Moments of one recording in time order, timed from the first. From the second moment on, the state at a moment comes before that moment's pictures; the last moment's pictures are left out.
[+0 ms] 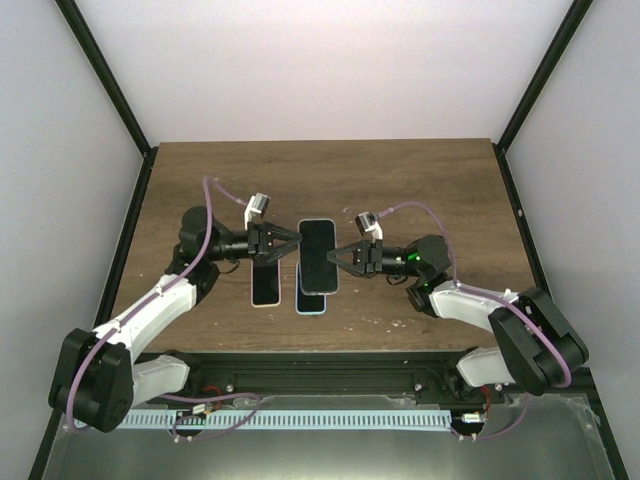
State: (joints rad) left arm -0.37 1.16 0.63 0.53 1.11 -1.27; right arm 0.54 1.35 0.46 1.19 -1.00 1.47
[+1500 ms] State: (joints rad) left arm -0.41 1.14 0.60 0.26 1.10 -1.12; right arm 0.57 1.29 0.45 0.83 -0.84 1.34
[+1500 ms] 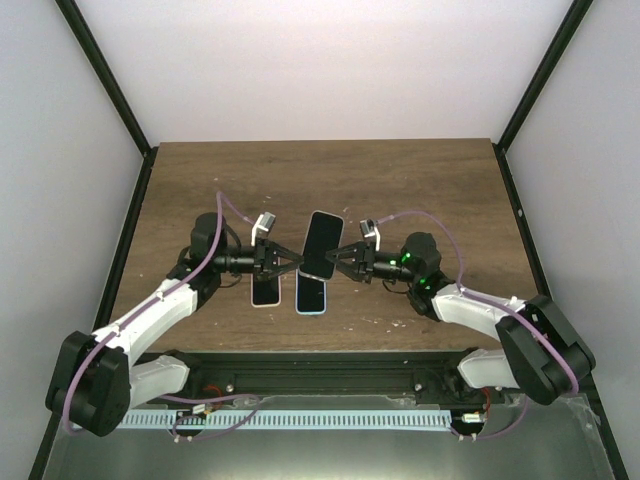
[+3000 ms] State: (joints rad) left arm -0.41 1.05 0.72 -0.21 0.84 -0.70; right arm 0.46 1.21 0.45 0.18 -0.79 0.95
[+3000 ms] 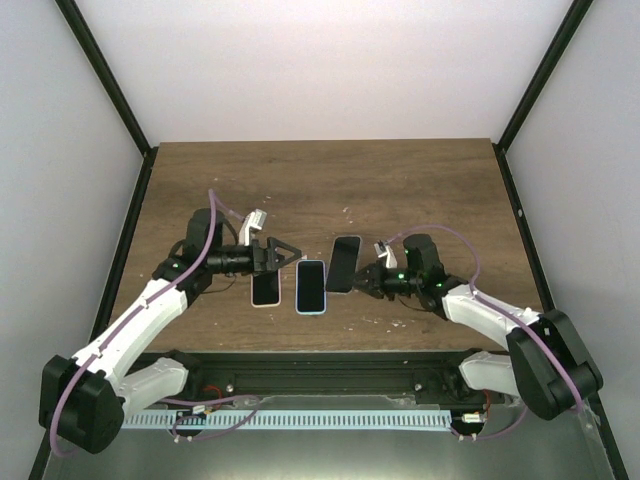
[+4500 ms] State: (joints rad) left arm -0.40 0.91 1.07 -0.67 0.25 -0.51; right arm 0.44 0.97 0.85 -0.45 -0.33 0.68
